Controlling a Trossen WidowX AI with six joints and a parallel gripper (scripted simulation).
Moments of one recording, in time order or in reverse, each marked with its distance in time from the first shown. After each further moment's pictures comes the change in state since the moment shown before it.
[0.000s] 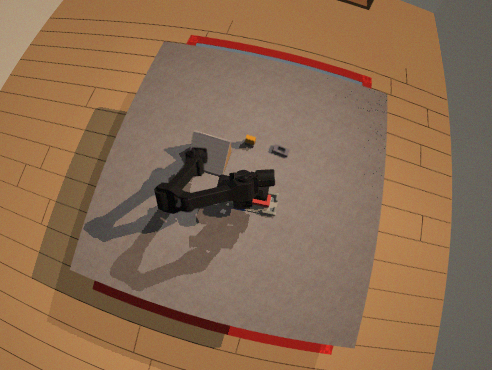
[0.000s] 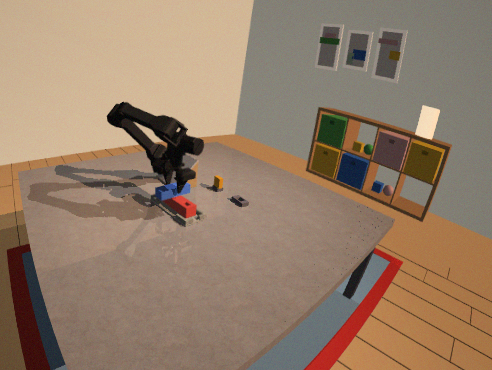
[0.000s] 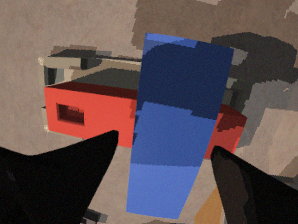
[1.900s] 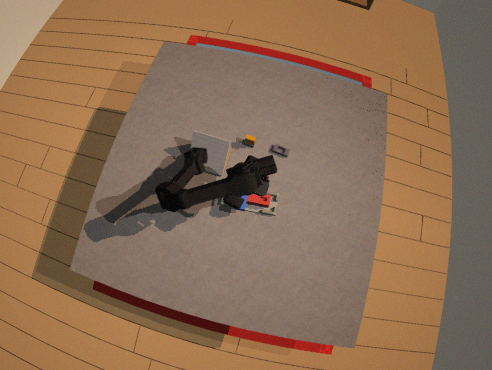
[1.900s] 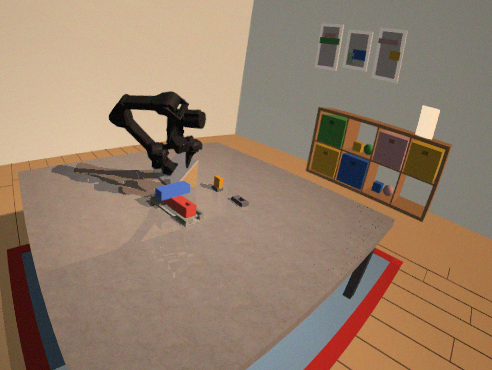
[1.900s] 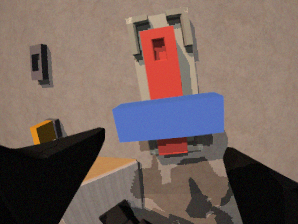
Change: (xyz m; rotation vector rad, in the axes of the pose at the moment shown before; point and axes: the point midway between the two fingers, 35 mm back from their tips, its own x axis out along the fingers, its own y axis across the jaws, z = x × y) arm -0.081 0.004 0.000 -1.275 -0.006 0.064
